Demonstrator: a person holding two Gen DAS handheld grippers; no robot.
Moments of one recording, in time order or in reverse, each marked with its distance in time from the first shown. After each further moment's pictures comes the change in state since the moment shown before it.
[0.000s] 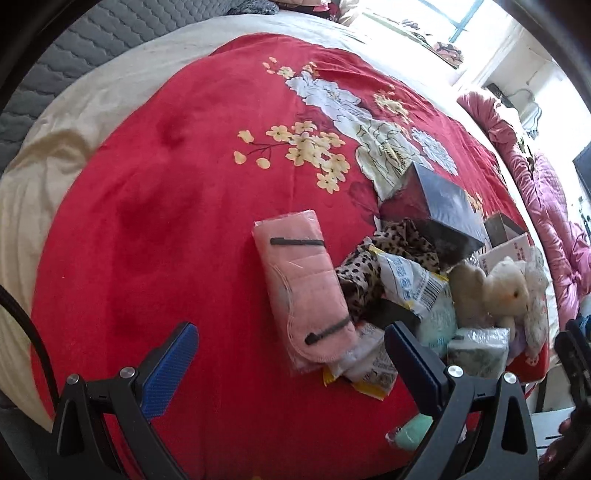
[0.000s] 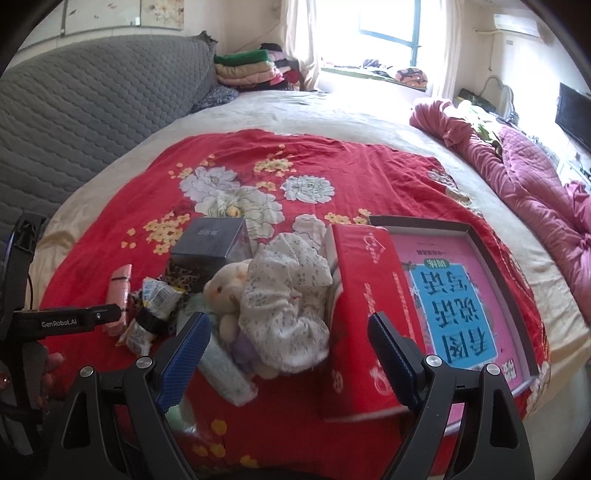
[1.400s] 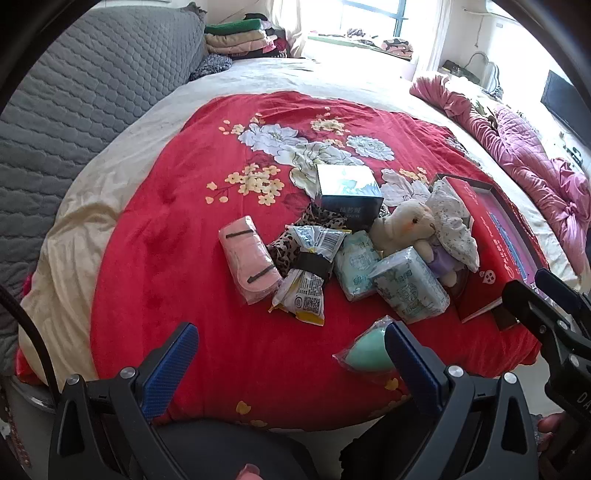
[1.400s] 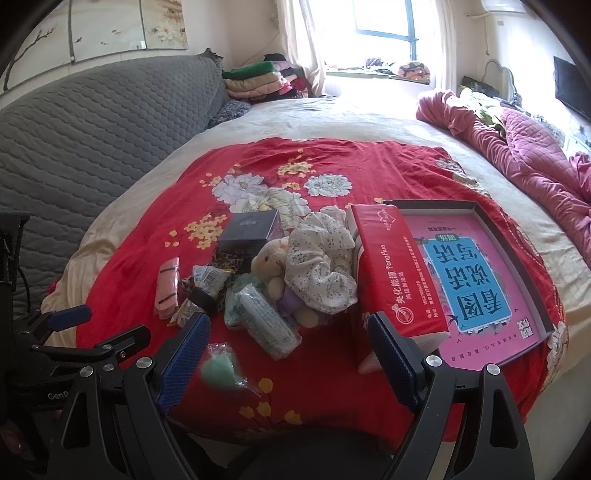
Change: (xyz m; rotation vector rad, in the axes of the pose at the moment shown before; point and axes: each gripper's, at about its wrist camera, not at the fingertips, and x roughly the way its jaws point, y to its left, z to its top) left arm -0.094 -0.074 -0.075 0.245 -0.156 0.099; right arm -0.066 0.007 -0.041 0.101 -0.053 0.112
